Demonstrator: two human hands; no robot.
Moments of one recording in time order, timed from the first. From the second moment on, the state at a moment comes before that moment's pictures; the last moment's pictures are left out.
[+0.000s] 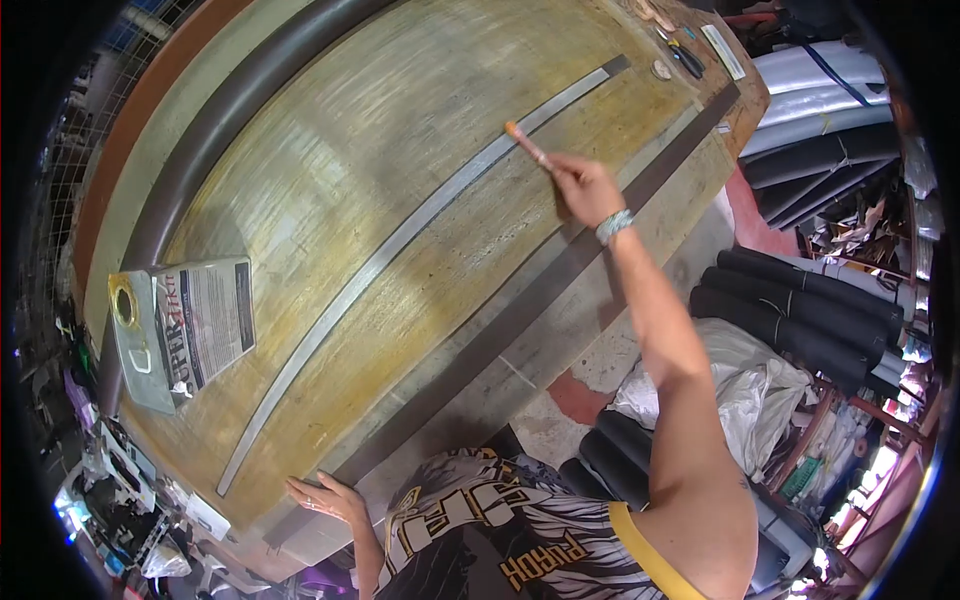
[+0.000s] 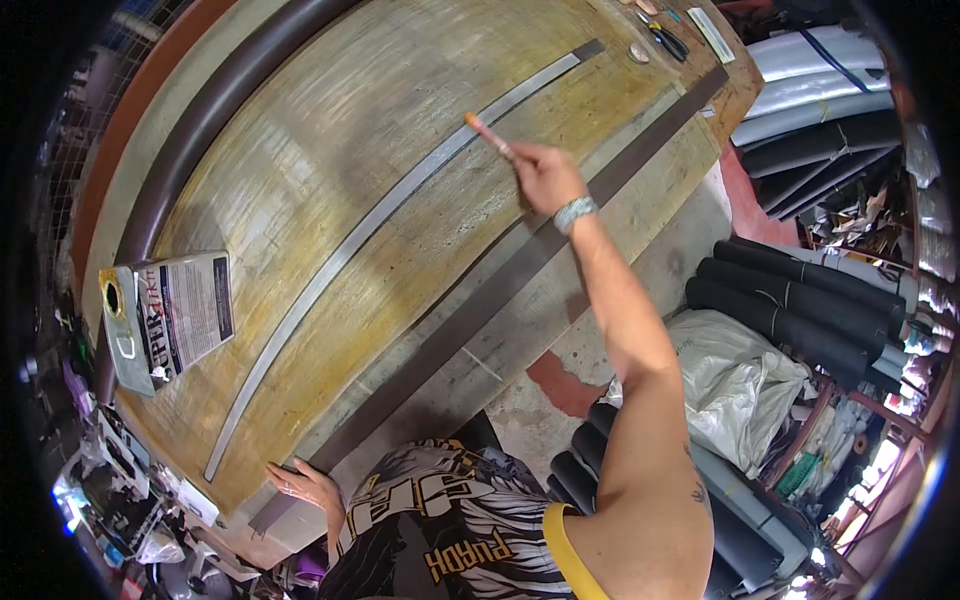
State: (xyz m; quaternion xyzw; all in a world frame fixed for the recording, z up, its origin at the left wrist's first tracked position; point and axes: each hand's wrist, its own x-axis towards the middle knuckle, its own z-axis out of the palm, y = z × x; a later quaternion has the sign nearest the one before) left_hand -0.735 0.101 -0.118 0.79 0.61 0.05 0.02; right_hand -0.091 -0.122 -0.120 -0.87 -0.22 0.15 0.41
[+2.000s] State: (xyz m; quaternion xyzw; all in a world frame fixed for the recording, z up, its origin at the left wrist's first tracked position) left_hand -0.728 0.101 -0.116 0.78 0.61 0.10 0.00; right_hand -0.252 -0.040 -0.099 -0.86 -0.30 0.11 0.40
